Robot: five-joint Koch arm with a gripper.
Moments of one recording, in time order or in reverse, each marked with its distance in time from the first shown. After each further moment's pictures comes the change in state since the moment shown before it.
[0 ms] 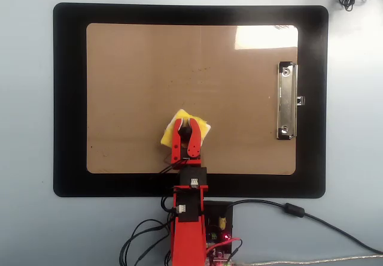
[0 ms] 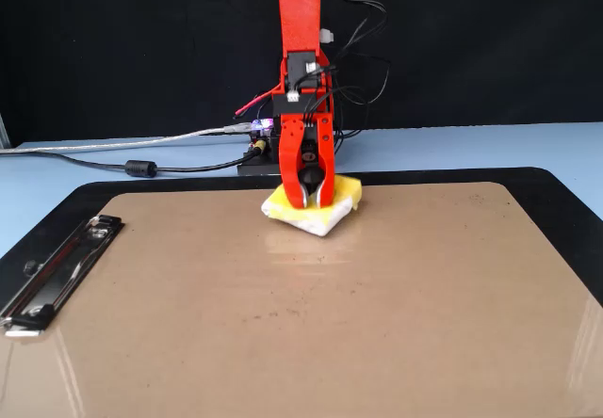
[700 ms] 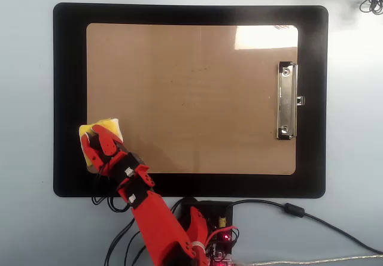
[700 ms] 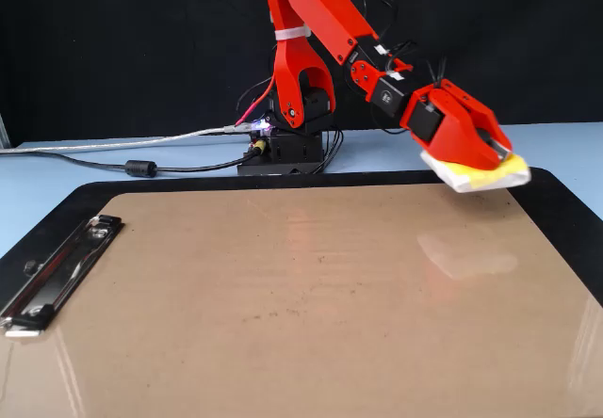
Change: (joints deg) arm -47.7 -25.5 -19.2 -5.4 -3.5
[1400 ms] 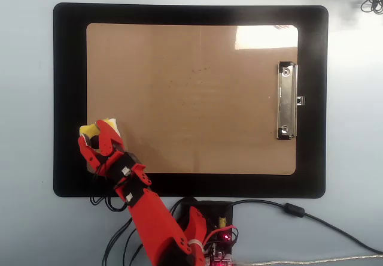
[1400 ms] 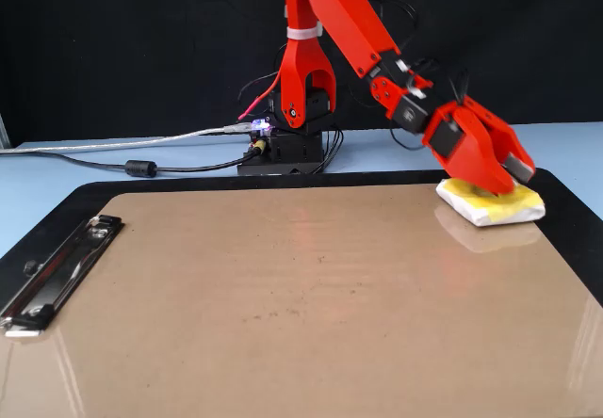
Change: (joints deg) arm -1.4 -1.1 0.8 -2.5 -0.5
